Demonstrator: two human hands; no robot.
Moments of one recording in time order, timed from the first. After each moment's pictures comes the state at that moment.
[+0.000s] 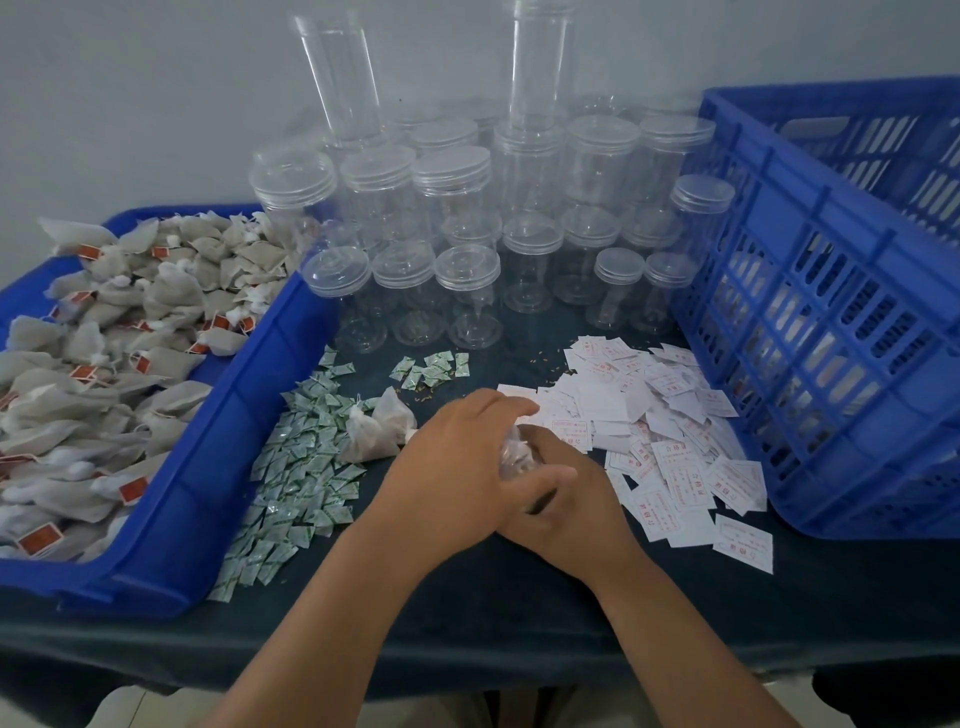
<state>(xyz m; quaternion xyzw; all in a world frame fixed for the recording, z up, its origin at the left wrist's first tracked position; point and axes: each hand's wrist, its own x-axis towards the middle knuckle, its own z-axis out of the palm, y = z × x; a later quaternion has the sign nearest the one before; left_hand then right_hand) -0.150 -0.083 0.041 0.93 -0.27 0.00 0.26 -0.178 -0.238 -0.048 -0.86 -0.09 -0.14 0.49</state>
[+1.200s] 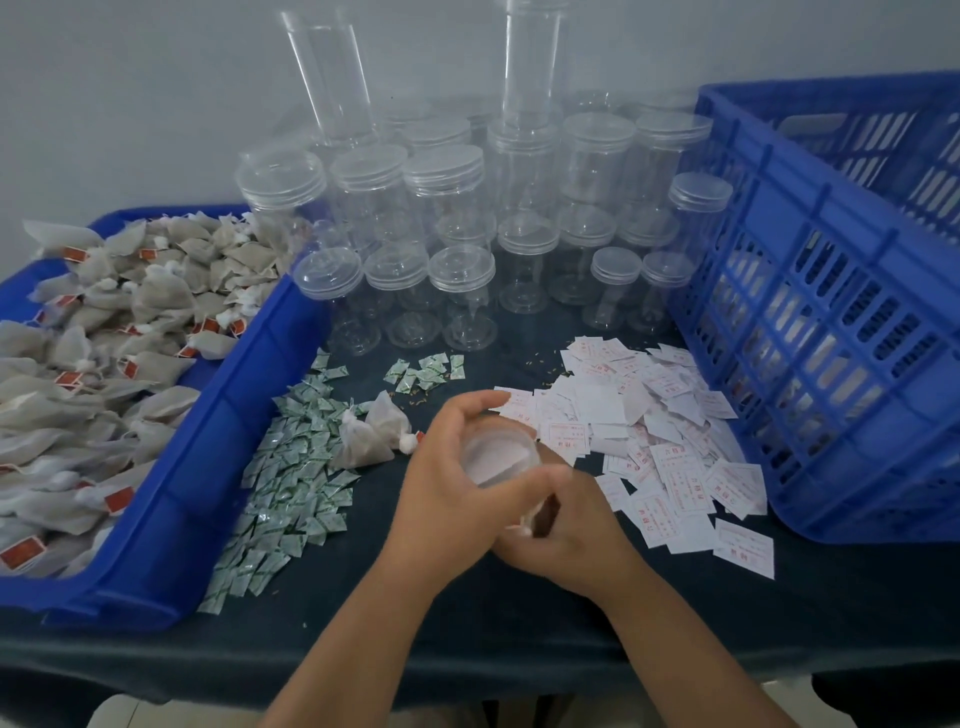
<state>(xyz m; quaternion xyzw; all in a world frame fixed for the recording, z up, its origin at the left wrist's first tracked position) -0.161 -0.085 0.009 0.78 -0.15 -0.02 0.60 -0.186 -0.246 -0.049 -0.77 -0.14 -0.05 0.62</state>
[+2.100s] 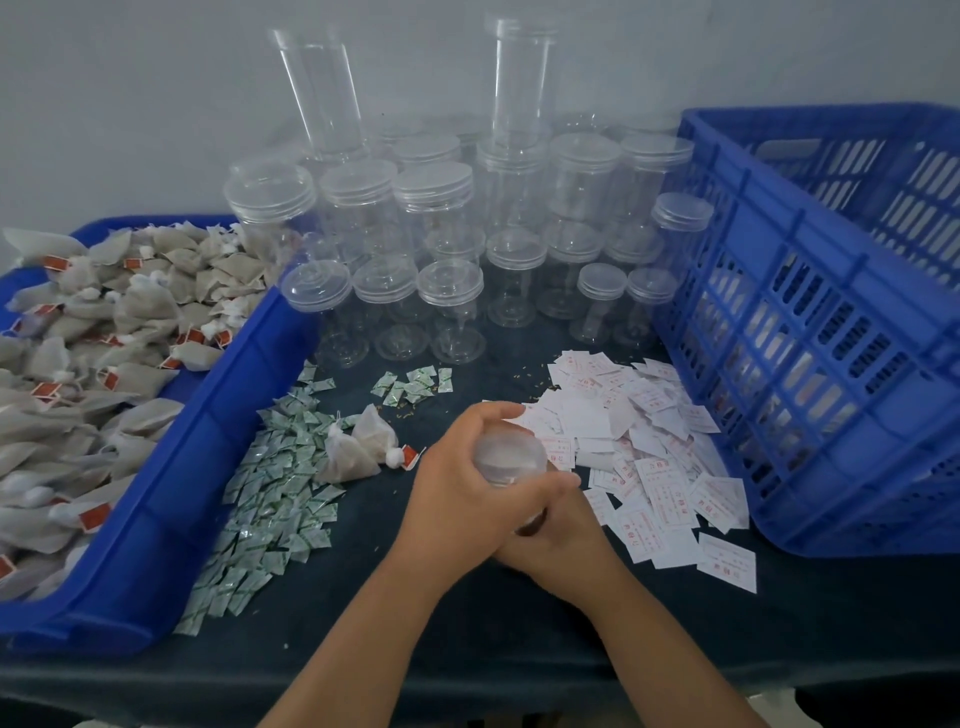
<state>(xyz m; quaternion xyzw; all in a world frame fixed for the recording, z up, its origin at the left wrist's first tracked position) -0.155 -0.108 0.017 0.82 -0.13 -0.01 0.56 -0.179 -0.245 -0.046 -0.74 -0.08 -0.03 0.67</state>
